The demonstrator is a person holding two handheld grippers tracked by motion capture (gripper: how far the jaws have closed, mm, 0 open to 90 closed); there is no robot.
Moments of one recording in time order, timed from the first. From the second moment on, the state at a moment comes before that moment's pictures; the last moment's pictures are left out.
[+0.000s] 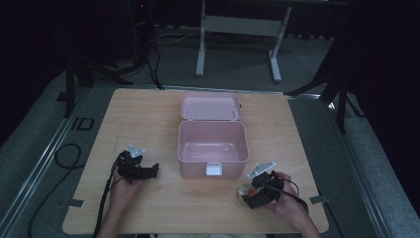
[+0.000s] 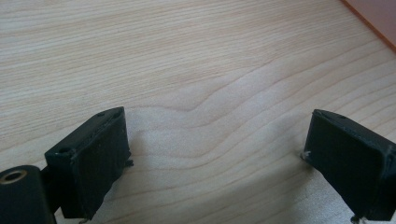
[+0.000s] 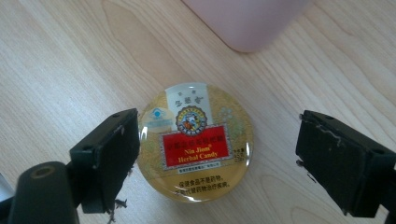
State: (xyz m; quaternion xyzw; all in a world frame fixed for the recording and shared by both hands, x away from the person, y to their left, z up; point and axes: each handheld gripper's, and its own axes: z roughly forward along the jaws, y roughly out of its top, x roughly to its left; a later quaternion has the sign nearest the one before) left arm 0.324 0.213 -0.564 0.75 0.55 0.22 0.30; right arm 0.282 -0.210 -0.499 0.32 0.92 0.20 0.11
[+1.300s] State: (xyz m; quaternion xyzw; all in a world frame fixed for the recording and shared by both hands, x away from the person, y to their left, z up) left arm 0.324 0.213 -0.564 0.75 0.55 0.22 0.30; right arm 0.282 -0.195 -0.511 0.29 0.94 0.16 0.08
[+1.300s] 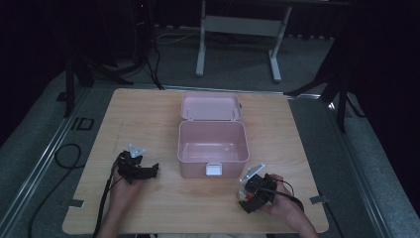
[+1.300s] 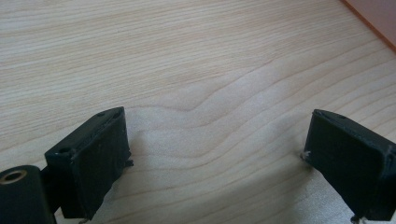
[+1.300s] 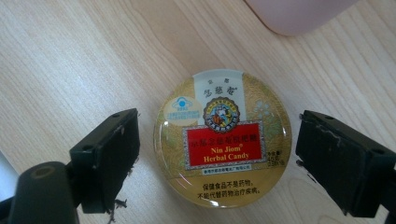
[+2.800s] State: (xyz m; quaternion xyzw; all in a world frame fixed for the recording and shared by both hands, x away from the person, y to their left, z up) left arm 0.324 0.213 -0.564 0.75 0.55 0.22 0.30; right arm 0.293 -0.188 -0.517 0.25 0.96 0.07 0.05
